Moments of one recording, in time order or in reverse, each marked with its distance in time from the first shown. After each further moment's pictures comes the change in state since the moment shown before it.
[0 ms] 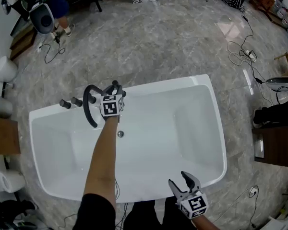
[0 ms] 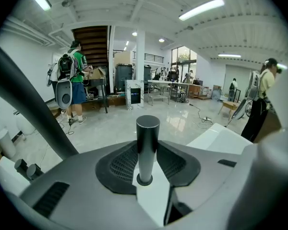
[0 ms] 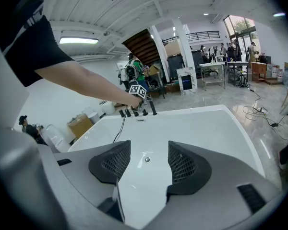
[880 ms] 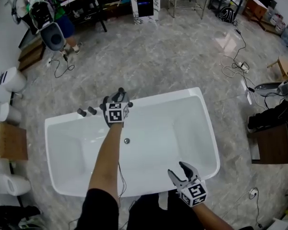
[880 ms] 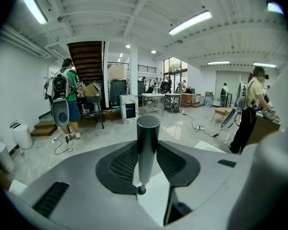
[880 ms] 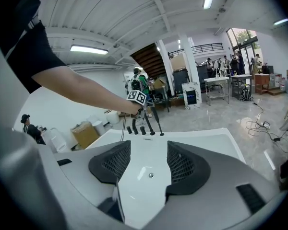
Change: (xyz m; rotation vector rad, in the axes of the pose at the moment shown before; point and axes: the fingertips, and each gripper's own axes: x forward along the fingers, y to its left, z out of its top) left arm -0.124 -0.020 0.112 0.063 -0.121 -0.051; right arm -0.061 0.049 0.104 -0.059 -0.139 0.029
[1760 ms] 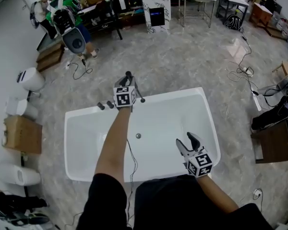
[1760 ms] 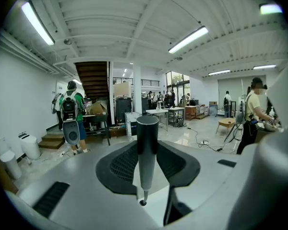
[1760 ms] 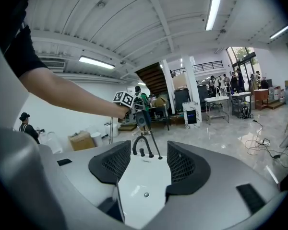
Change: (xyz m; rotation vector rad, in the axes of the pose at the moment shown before) left arm -0.150 -0.016 0.160 0.002 -0.164 0.070; right arm -0.061 0.010 0.110 -0.066 -0.192 -0.008
